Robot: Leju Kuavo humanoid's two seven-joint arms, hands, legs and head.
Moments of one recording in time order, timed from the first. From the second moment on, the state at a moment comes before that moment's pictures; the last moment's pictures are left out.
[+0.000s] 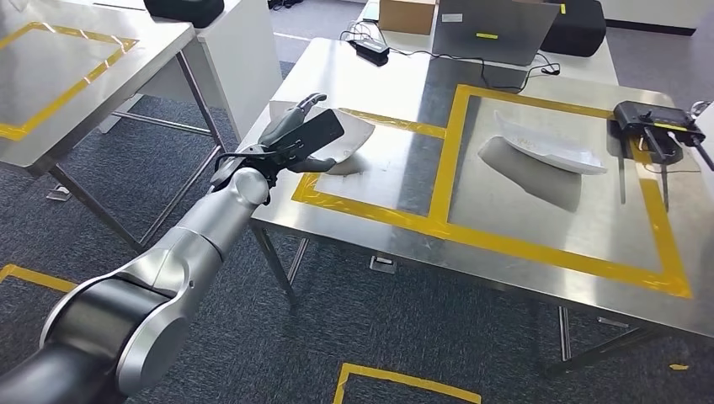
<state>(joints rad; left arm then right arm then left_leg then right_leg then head) -1.02 -0.17 -0.19 -0.45 -0.67 0.07 -0.39 -0.11 0.15 -1.19 -0.20 1.23 -0.16 0.17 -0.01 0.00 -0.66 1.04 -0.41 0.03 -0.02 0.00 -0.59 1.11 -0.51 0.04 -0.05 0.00</state>
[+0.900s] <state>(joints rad) -1.01 -0.18 -0.20 -0.45 -0.68 0.07 -0.38 -0.11 0.15 -1.19 -0.20 1.24 -0.16 0.17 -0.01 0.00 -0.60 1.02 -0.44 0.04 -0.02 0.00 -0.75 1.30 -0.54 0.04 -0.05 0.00</state>
